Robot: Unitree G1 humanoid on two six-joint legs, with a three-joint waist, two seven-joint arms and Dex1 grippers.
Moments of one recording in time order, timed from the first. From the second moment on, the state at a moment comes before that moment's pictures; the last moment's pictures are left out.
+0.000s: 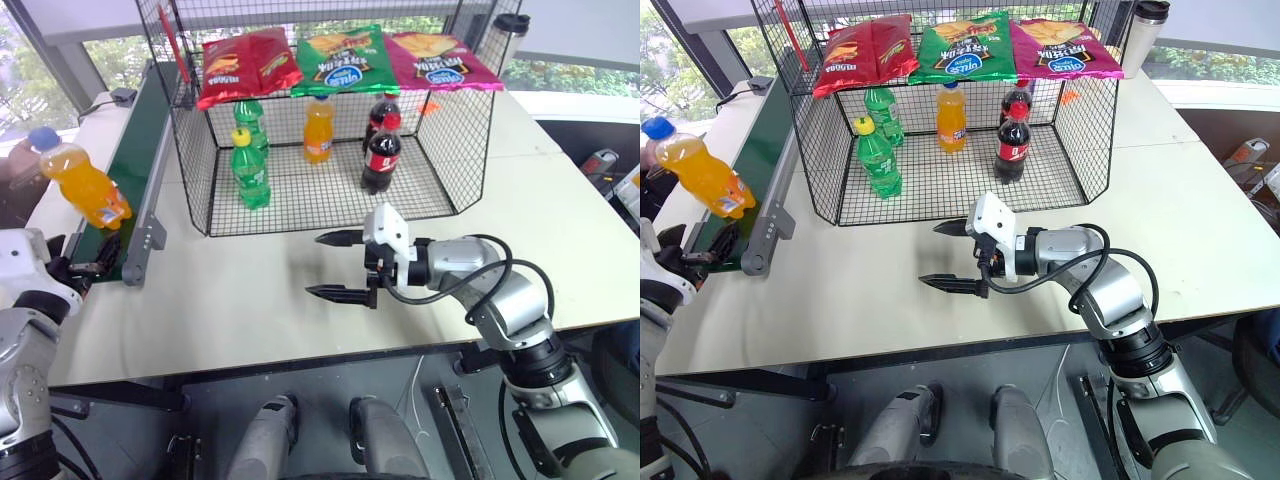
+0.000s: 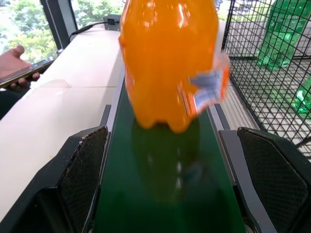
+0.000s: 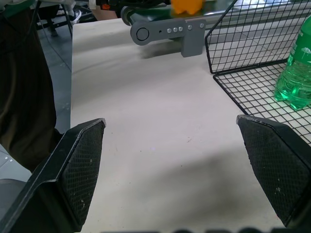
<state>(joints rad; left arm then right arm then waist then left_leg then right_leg) -0.01 0.55 0.64 -0.26 -0.50 0.53 -0.32 -0.52 -0.50 0.23 -0.27 0.41 0.56 0.99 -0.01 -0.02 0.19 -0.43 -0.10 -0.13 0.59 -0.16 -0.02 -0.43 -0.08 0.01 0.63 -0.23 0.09</state>
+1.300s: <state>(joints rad) -0.24 0.55 0.04 -0.28 -0.55 0.54 -0.66 -0.56 -0.52 0.22 -0.28 0.45 0.60 0.98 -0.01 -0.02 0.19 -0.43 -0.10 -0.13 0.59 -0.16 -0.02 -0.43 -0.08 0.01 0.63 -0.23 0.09</state>
